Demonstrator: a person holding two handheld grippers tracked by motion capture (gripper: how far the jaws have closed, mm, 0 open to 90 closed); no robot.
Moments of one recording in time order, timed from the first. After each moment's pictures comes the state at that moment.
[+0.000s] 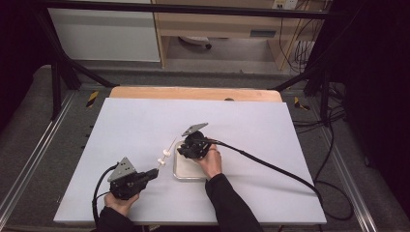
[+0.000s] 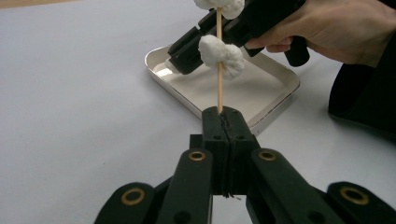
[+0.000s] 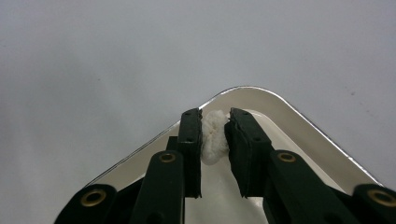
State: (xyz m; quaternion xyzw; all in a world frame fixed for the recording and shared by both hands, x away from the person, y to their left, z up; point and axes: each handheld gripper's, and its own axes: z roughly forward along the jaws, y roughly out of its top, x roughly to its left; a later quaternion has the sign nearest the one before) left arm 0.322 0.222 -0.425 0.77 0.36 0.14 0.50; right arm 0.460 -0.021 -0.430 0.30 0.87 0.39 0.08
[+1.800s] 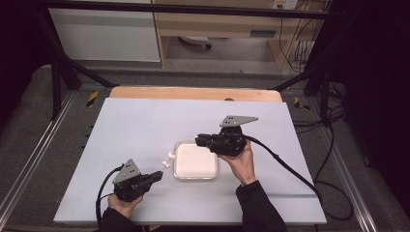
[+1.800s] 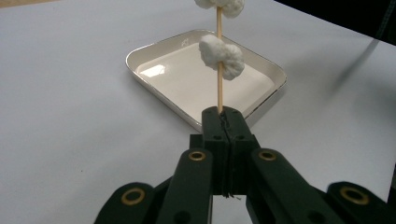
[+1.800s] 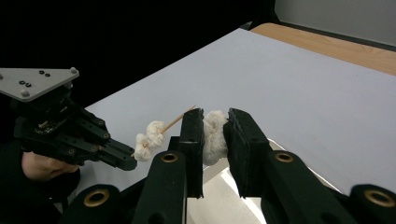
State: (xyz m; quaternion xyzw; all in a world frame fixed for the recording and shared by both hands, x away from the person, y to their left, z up) left arm 0.319 0.211 -0.426 0.78 0.34 0.14 0.50; right arm 0.410 -0.109 -0.338 0.29 0.78 0.55 0.04
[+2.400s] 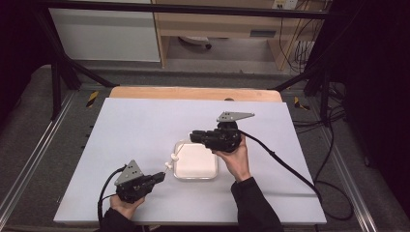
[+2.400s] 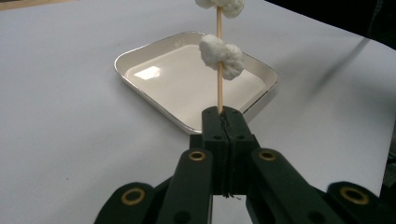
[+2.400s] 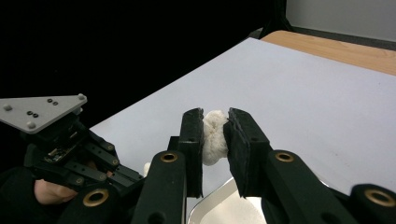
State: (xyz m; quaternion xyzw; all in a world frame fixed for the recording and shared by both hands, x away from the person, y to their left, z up) left arm 0.316 0.205 -0.426 0.79 0.32 0.13 0.51; right arm 0.420 -0.098 -0.336 0.29 0.77 0.57 0.01
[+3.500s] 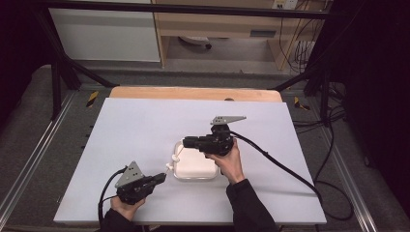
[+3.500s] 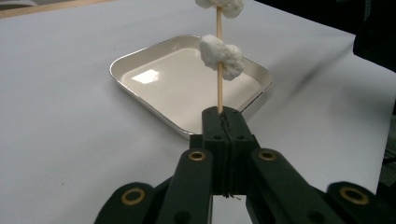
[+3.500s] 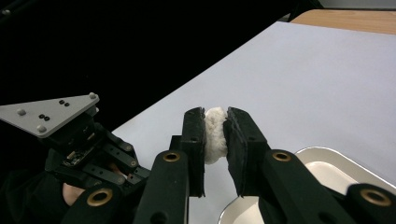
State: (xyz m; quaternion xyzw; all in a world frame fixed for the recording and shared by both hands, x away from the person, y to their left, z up) left arm 0.312 0.203 -0.426 0.79 0.31 0.14 0.51; right arm 0.424 -0.083 -0.356 0.30 0.76 0.58 -0.06
